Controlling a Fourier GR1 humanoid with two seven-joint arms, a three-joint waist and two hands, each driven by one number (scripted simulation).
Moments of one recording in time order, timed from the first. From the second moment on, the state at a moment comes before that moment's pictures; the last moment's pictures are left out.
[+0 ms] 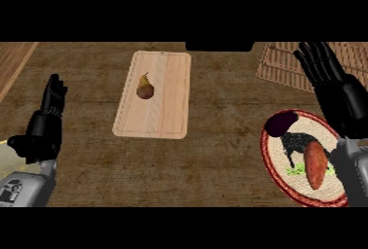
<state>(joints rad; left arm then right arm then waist) -0.18 0.44 -0.16 -1.43 0.21 0.41 -0.18 -0.35 -0.36 0.01 -1.62 -0.22 0.09 -0.04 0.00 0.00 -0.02</state>
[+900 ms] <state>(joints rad) -0.18 0.37 -0.32 -1.42 0.20 0.29 -0.07 0.01 -0.35 -0.48 -1.19 -0.19 -0.32 -0.25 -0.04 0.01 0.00</state>
